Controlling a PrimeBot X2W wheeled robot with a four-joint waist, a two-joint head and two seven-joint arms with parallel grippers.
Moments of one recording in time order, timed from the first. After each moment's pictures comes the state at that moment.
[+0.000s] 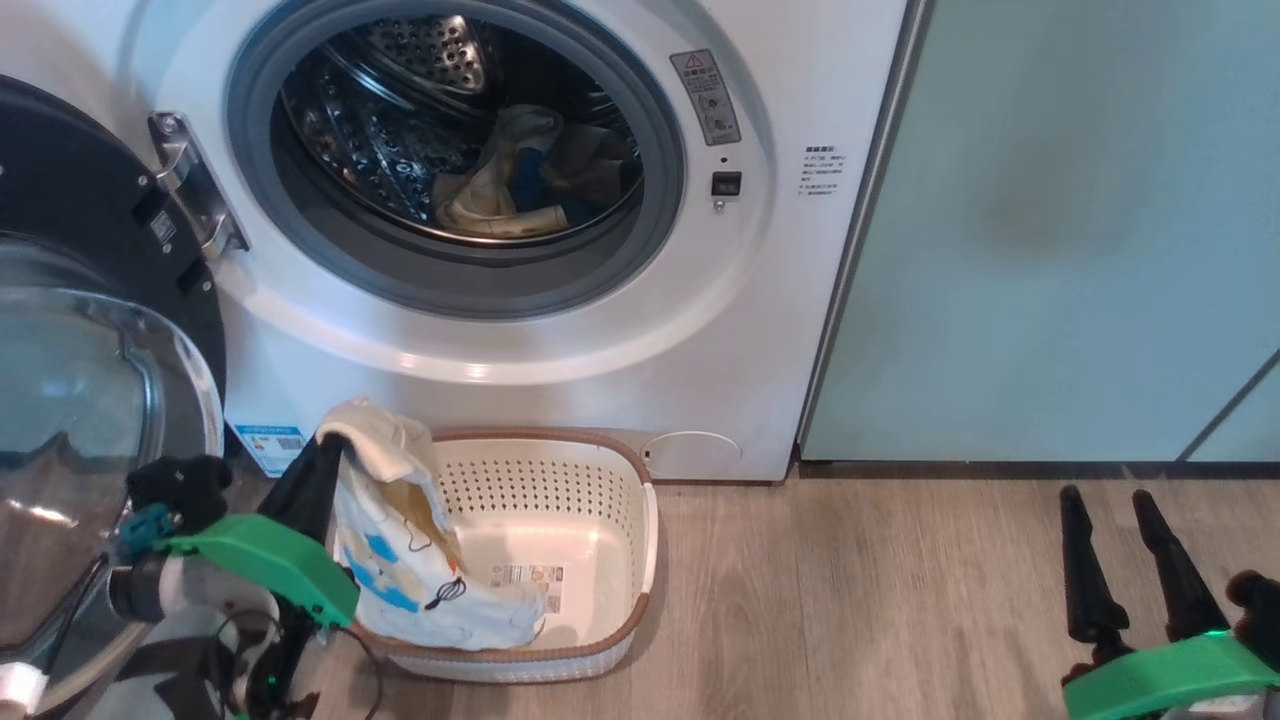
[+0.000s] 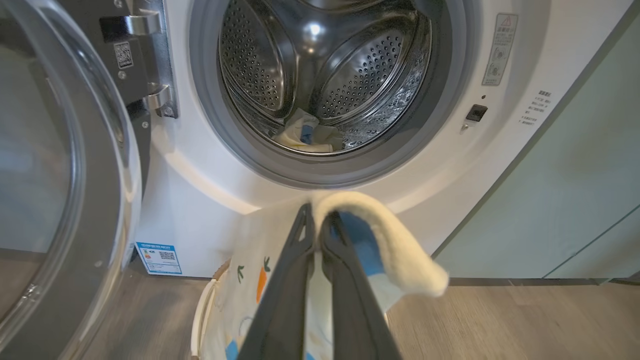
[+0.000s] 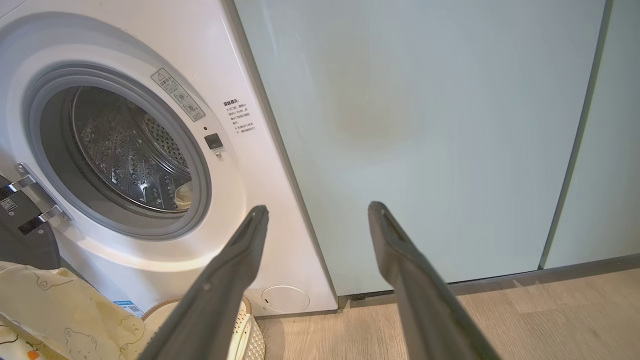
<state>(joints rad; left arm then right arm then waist) -0.19 0.34 -0.19 0.37 -0.62 -0.09 -0.21 0.02 -0.13 0.11 0.18 0.41 0.13 -0.26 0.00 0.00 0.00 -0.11</state>
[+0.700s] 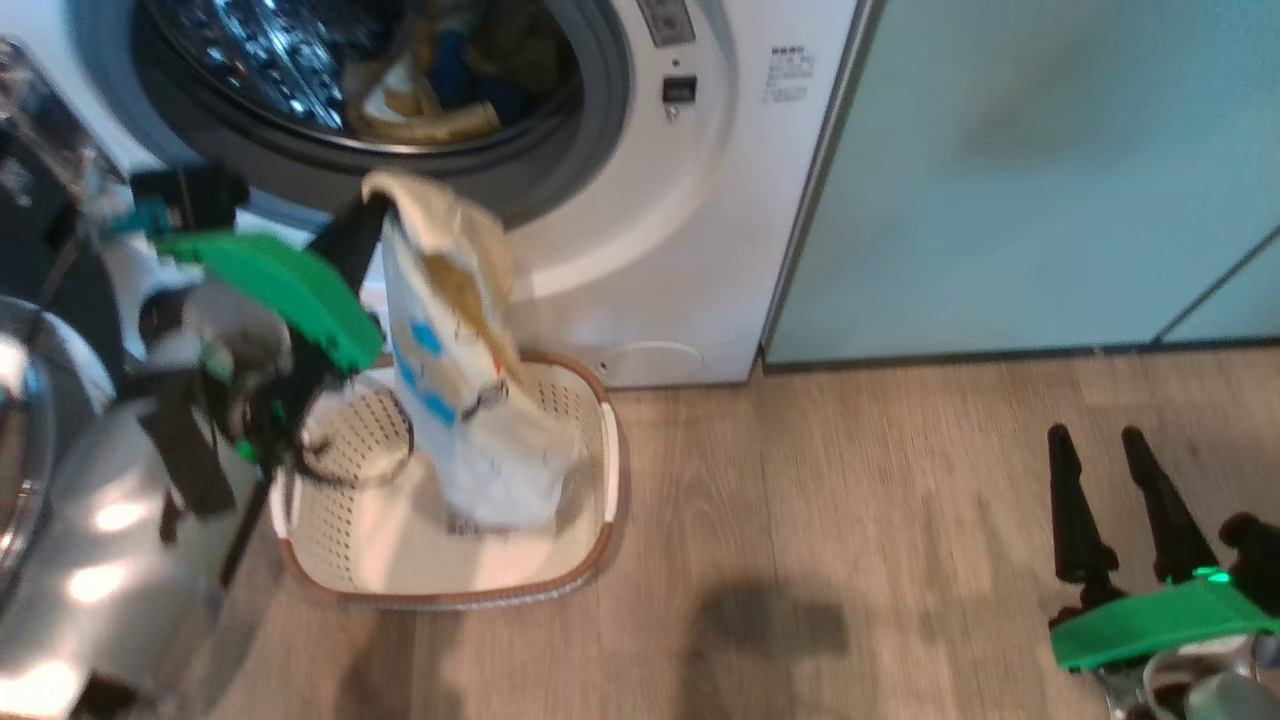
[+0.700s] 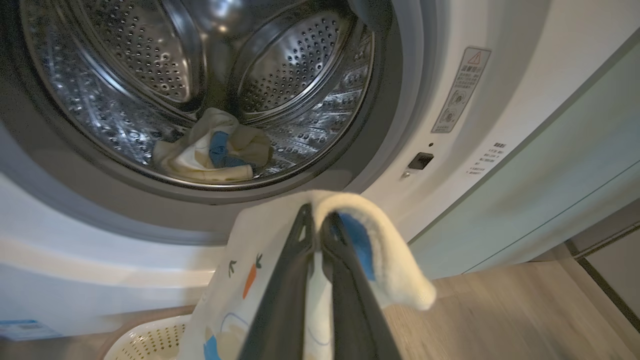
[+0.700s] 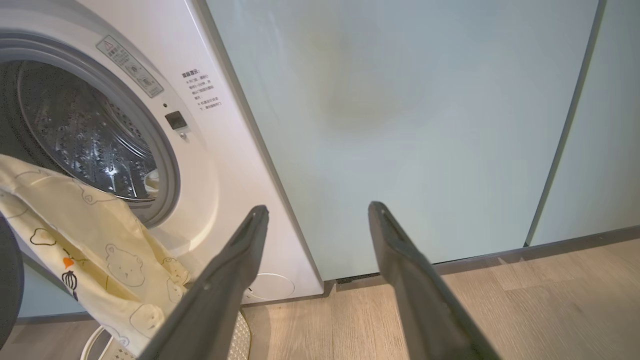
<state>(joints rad) -0.64 0.36 -0.33 0.47 -0.85 -0.13 0.04 -0.06 -0.12 0.13 0.17 0.41 0.13 -0.26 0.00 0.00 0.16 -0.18</state>
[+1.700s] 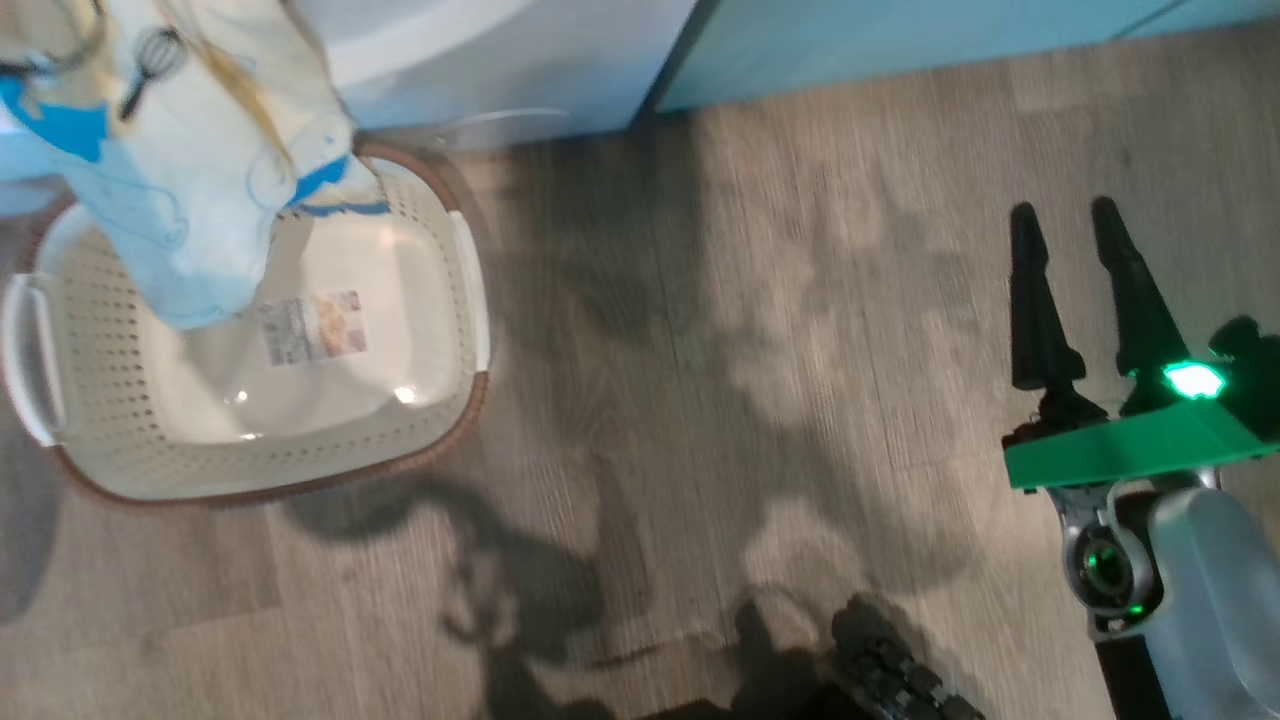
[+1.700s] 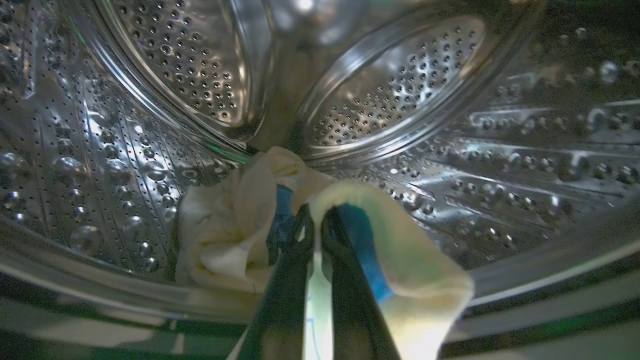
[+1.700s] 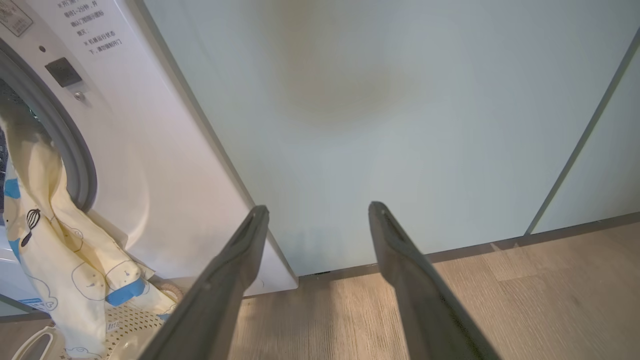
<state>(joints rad) -1.35 0.55 -0.43 0.88 -0.94 -0.13 -0.01 -0.35 -0.05 0.19 0.12 0.41 0.13 -0.26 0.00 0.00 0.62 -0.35</state>
